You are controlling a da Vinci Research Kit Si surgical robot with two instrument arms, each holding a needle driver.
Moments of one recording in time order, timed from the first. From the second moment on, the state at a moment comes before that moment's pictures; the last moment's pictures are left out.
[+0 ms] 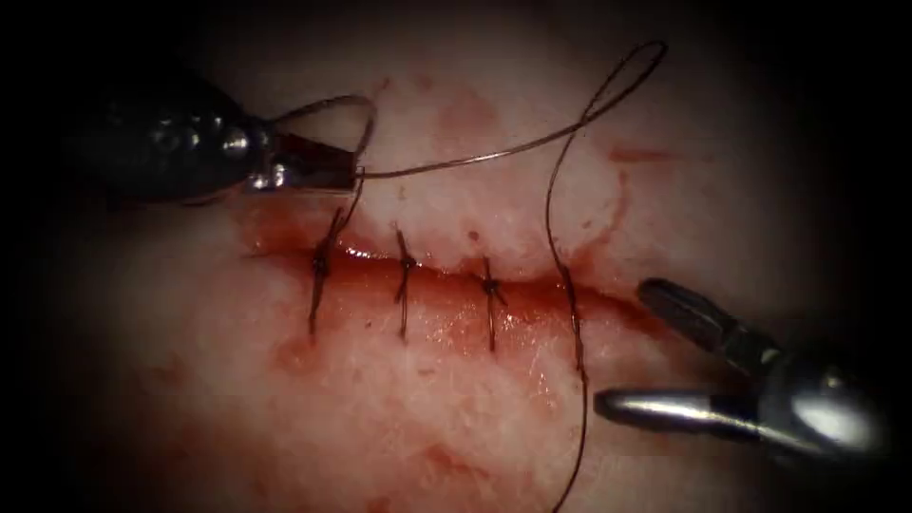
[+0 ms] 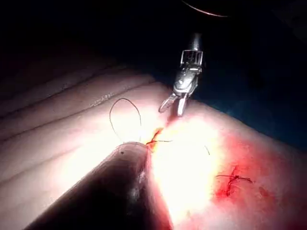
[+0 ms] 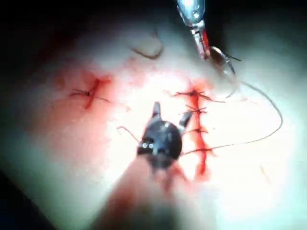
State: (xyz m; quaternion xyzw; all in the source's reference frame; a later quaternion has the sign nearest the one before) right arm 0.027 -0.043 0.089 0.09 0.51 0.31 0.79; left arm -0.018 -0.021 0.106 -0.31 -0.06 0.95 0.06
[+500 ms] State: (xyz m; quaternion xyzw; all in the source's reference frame) right arm 0.030 -0.039 0.097 0.05 0.53 0.31 0.79; left arm -0.020 -0.026 0.106 -0.32 -0.08 0.94 0.04
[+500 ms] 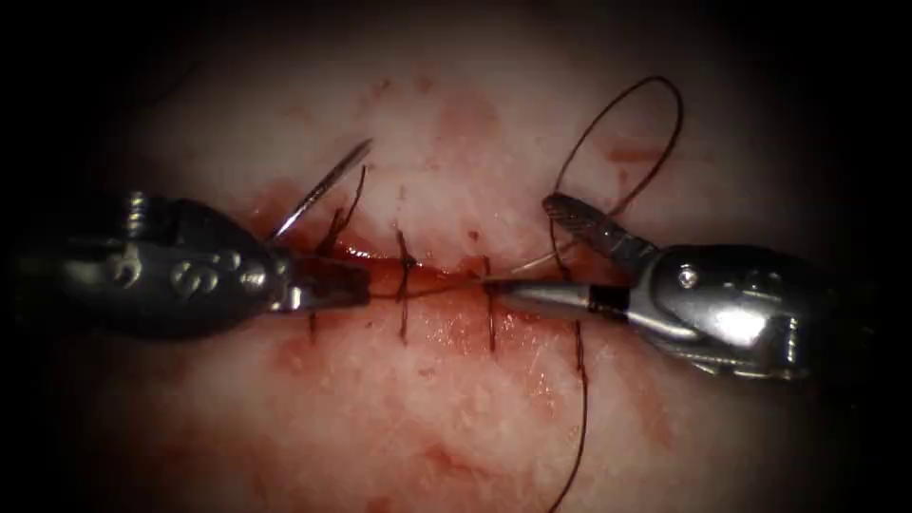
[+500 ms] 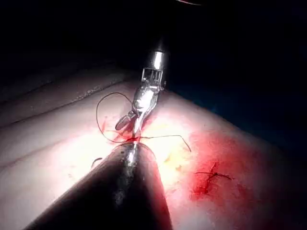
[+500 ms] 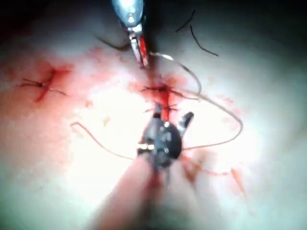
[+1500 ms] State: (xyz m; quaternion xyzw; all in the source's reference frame) right arm 0.031 -0.037 0.093 0.27 0.62 0.05 0.73; left arm -0.027 -0.026 0.116 -0.31 -0.10 0.95 0.03
